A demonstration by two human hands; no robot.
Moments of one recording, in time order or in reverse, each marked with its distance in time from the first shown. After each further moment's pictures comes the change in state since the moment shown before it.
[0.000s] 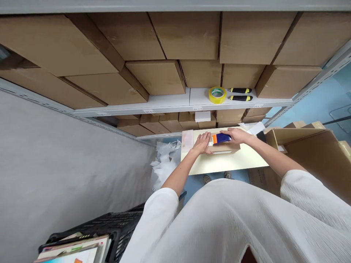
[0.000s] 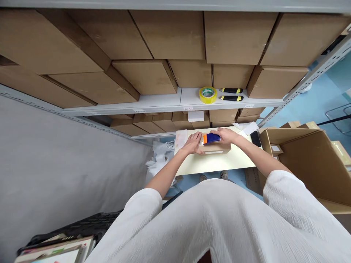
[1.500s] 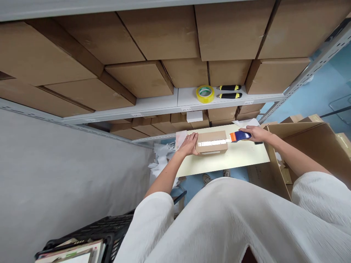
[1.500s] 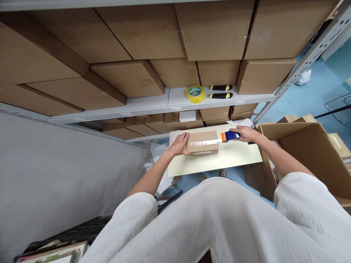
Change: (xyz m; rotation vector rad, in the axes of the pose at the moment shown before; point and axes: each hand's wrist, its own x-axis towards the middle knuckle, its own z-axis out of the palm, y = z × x) left_hand -0.012 -0.012 -0.023 0.198 -0.053 -0.002; right_hand -0.122 0.128 0.009 -0.055 0.082 0.013
